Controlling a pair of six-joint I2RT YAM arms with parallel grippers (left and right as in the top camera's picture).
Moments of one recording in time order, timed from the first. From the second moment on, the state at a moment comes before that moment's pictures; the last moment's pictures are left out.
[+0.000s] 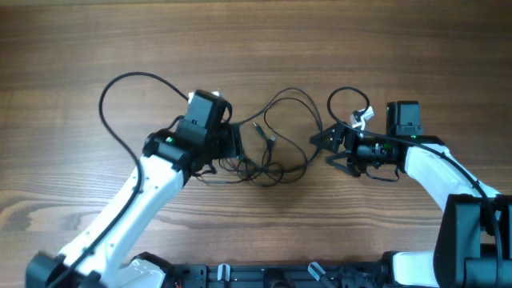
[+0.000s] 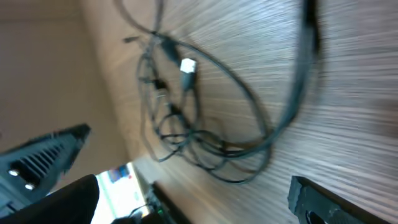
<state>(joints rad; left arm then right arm) -0.46 1.37 0.98 -0.73 0.00 -0.54 -0.03 1.57 0.71 -0.41 -0.94 0.46</state>
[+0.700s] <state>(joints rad) -0.52 1.74 0.98 -0.62 0.15 -0.37 0.28 1.57 0.71 -0.35 -0.51 0.69</state>
